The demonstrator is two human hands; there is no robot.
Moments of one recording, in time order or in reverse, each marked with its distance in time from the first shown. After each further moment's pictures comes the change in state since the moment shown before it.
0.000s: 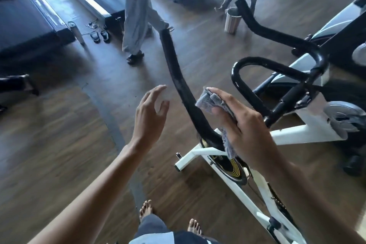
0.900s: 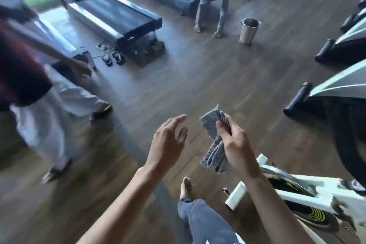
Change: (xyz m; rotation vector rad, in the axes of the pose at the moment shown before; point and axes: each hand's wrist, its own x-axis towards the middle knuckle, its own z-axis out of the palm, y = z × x) left_hand 0.244 -0.239 -0.158 0.067 -0.300 0.025; right_hand 0.271 -0.028 0.331 0.348 0.194 0.594
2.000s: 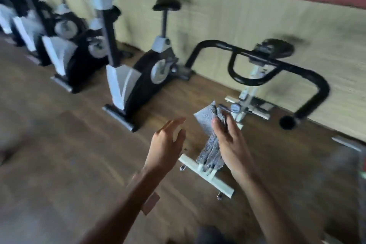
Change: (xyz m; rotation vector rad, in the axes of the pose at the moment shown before) left_hand 0.377 0.219 0.198 -0.288 -1.136 1.261; right_hand 0.222 -0.052 -0.077 0.034 1.686 0.330
